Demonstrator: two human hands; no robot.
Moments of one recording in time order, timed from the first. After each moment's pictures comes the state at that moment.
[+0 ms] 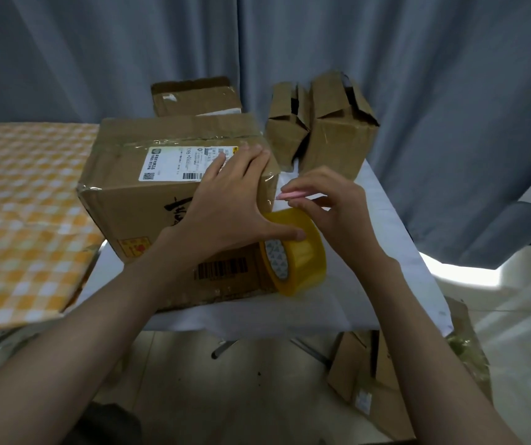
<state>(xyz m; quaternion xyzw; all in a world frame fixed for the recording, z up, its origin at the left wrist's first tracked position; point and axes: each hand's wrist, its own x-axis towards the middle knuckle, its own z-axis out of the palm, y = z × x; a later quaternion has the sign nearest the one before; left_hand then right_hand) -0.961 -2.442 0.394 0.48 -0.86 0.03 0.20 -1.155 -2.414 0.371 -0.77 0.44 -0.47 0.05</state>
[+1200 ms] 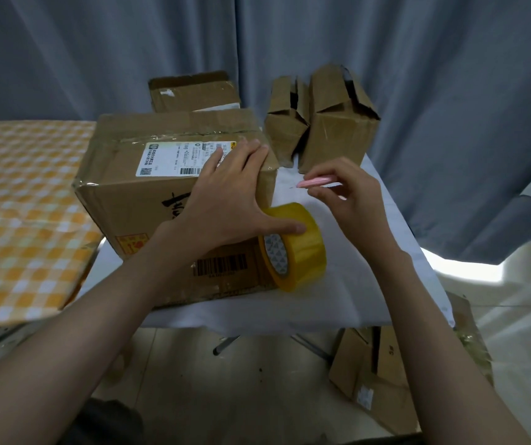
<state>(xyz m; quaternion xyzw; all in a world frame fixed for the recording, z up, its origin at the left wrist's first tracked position) -0.962 -2.442 0.398 0.48 -0.86 0.03 0.18 -1.174 -2.416 0.369 -0.72 0.48 -0.50 0.07</state>
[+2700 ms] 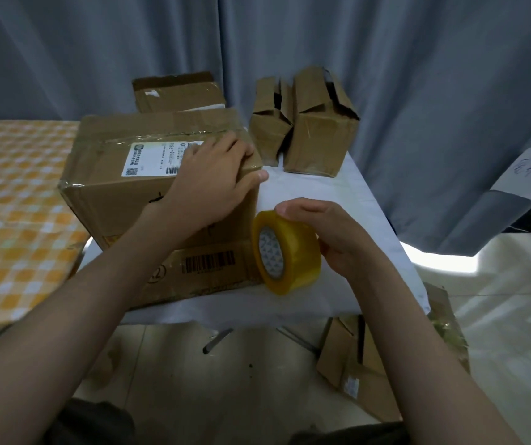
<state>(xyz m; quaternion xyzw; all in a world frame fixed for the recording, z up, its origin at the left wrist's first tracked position) -0.959 -2.454 0.415 0.46 -0.87 0.00 0.21 -1.145 -2.375 0.382 -0.43 0.60 -0.44 0.51</state>
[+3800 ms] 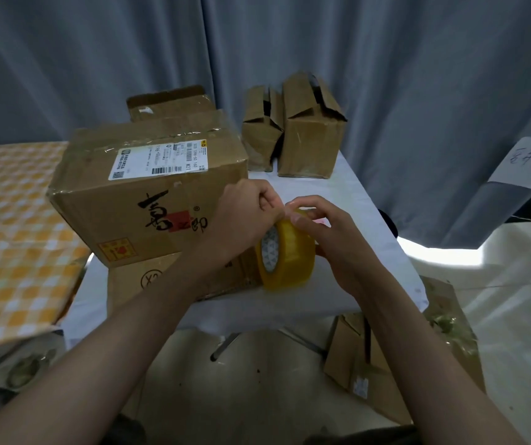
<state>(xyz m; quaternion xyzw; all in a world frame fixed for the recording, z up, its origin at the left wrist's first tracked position) -1.003 -2.415 0.403 0.46 -0.81 -0.23 0.30 -1.156 -2.356 0.370 -0.48 0.57 -0.51 0.42</state>
